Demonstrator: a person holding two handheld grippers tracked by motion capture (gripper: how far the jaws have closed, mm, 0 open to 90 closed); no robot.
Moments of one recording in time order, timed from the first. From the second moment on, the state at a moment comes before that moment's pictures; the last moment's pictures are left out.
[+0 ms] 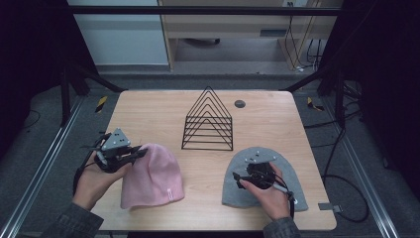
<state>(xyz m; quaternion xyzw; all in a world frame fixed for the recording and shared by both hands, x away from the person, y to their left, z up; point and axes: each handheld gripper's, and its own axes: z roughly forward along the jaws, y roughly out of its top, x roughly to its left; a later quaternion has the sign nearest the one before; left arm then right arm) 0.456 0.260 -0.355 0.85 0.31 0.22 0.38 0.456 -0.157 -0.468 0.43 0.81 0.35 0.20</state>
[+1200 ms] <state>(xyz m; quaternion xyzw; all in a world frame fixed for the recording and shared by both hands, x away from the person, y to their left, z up) 0.462 0.235 -0.243 0.84 0.25 0.27 0.41 0.455 -0.069 -0.382 0.30 0.84 0.43 0.17</state>
